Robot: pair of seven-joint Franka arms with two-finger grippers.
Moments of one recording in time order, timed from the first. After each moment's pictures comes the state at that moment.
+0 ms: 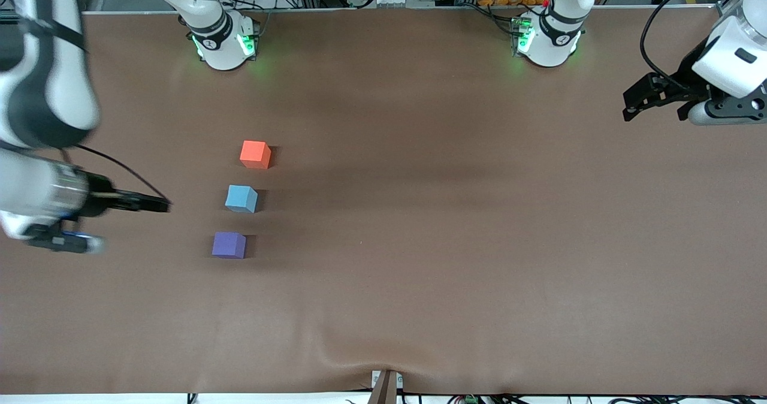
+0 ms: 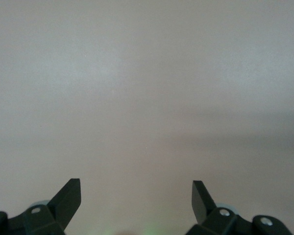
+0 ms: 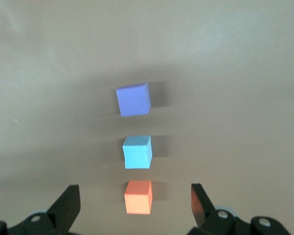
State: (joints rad) left arm 0.11 -0.07 -0.25 -1.61 -0.03 1.55 -0.15; right arm 0.01 0.38 -0.04 -1.30 0.17 1.54 0.14
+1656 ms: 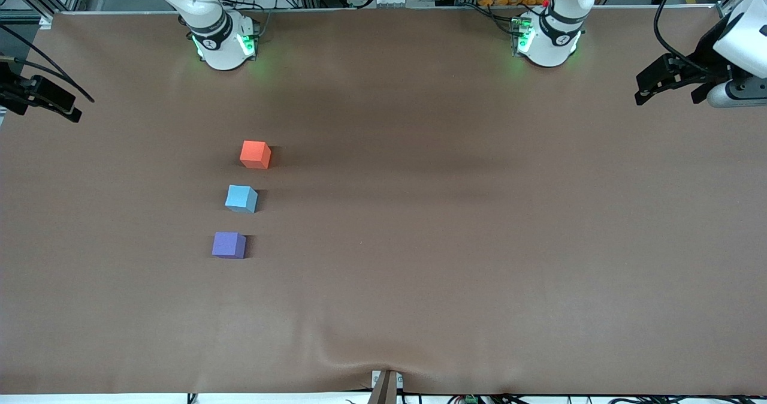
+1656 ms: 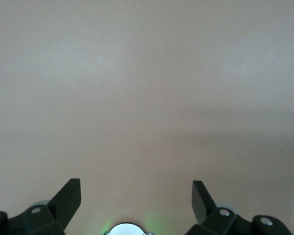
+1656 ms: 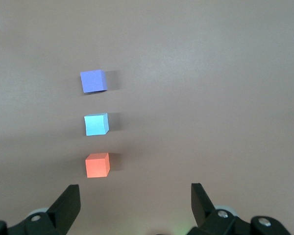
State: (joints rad) left arm 0.12 -0.07 -0.23 -1.54 -0.03 1.45 -0.15; right arm -0.01 -0.05 -0.02 -1.53 -0.02 1.46 0.11
